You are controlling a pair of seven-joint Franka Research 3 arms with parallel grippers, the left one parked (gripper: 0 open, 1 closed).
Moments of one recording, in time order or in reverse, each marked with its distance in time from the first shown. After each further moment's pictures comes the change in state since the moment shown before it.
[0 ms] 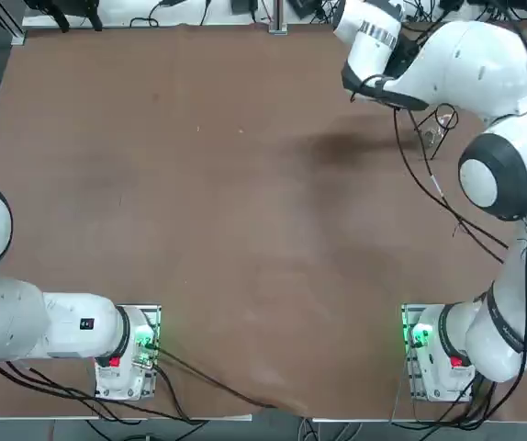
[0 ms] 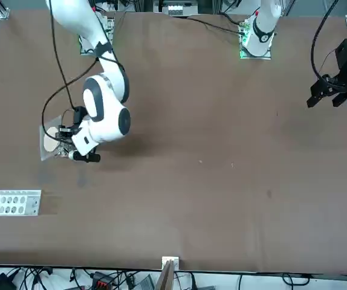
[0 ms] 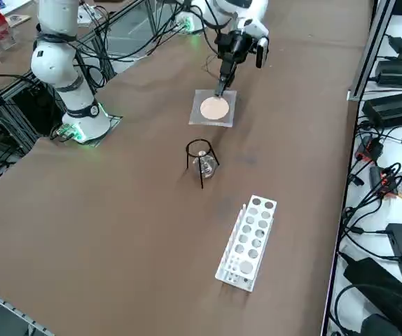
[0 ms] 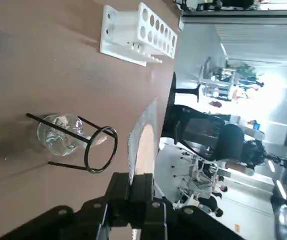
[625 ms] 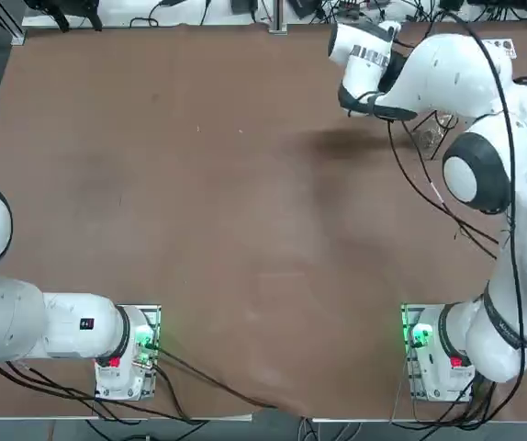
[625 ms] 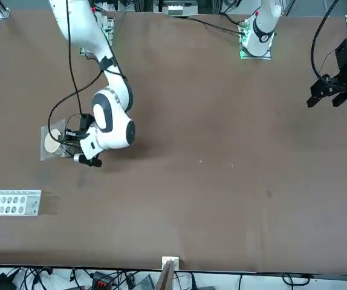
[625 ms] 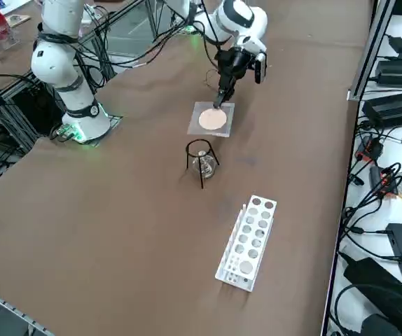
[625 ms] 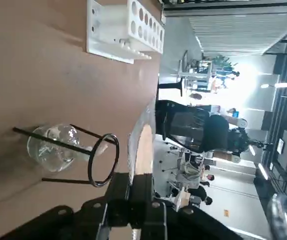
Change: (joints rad) arm 0.001 0.089 -0.008 -0.002 -0.055 -0.007 0.130
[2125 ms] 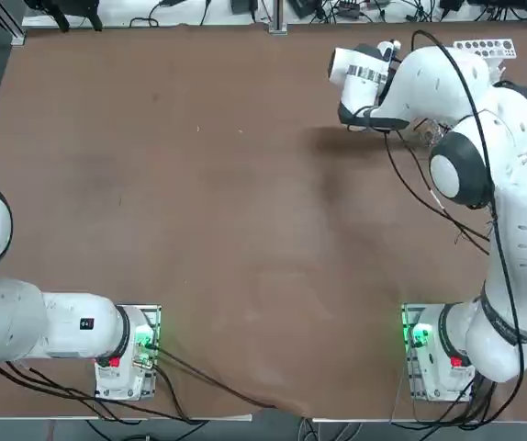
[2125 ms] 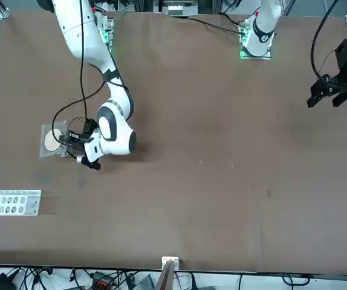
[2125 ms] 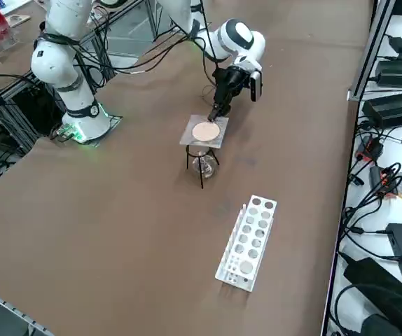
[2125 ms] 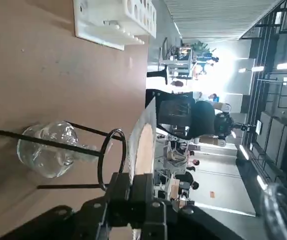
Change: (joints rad) arm -0.005 0.090 -0.016 0.000 -0.013 -0.032 0.110
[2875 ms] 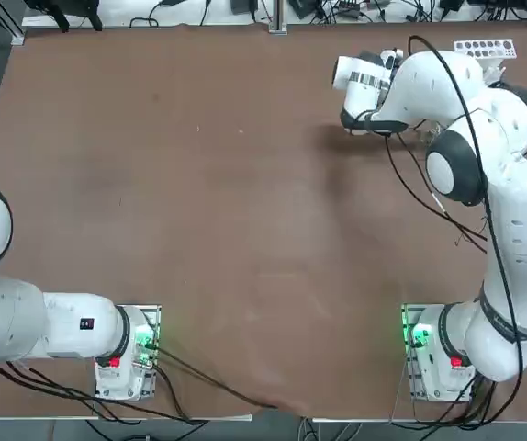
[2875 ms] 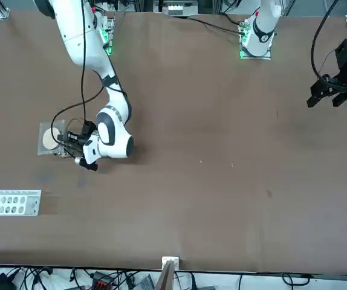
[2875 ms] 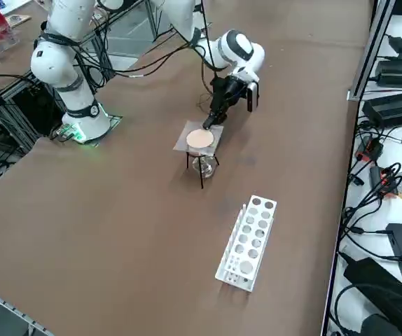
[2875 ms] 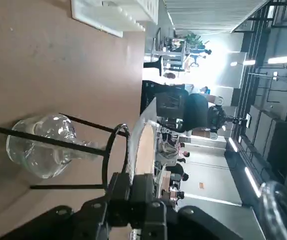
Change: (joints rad) arm -0.019 0.047 -0.002 -0.003 -0.001 -0.018 0.010
